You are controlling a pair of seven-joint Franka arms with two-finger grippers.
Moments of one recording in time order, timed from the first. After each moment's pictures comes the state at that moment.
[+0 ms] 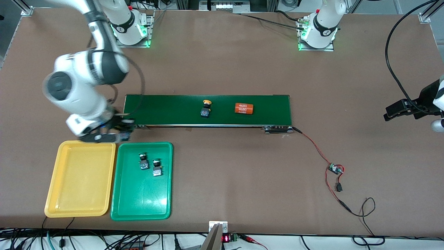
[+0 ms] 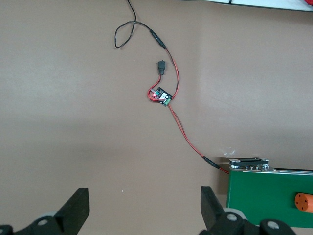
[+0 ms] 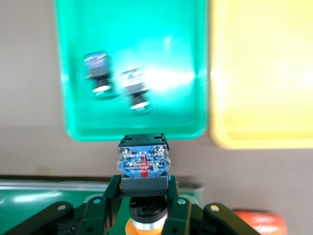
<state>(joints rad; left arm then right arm) 0.11 0.19 -0.08 -1.45 -0.01 1.68 -0.05 0.29 0.34 -0.15 -1.74 0.07 2.10 0.11</state>
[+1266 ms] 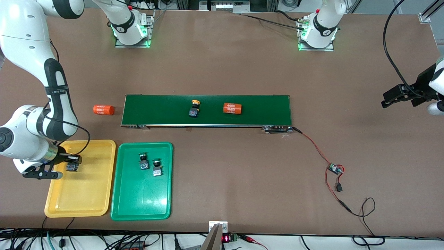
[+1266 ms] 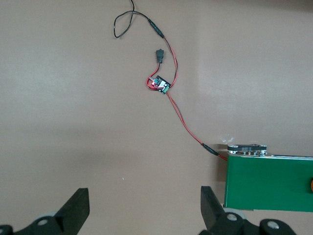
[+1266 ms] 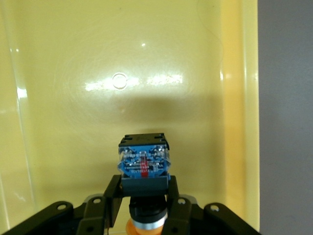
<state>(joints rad) 0.10 0.08 -0.08 -1.56 -0.01 1.68 -0.05 -0.04 0.78 -0.14 -1.44 0.05 2.25 -0.12</state>
